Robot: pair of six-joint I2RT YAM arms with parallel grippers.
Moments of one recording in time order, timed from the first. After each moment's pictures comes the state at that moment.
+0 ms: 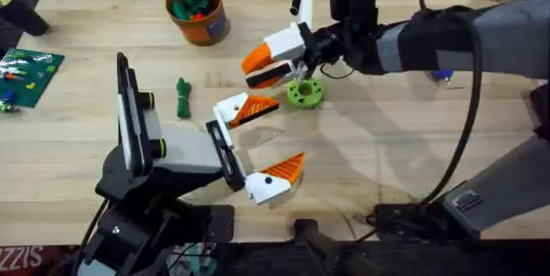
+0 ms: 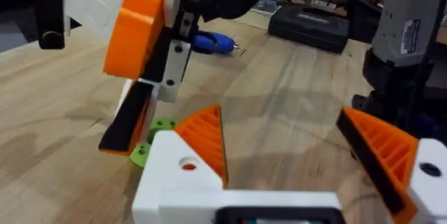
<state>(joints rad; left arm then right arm) -0.41 0.00 0.01 -0.07 0.74 -0.08 0.46 1.85 0.98 0.42 -1.47 0.89</state>
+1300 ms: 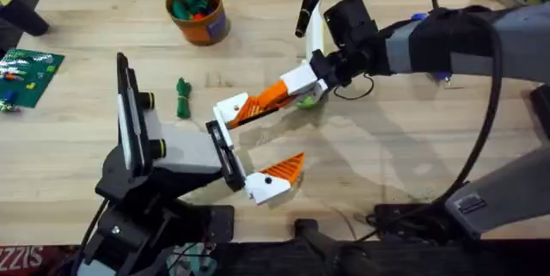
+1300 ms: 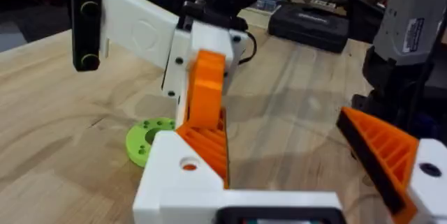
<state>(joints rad) -0.41 0.00 0.01 -0.07 0.75 -0.08 0.46 1.80 0.96 -0.22 -1.55 0.29</state>
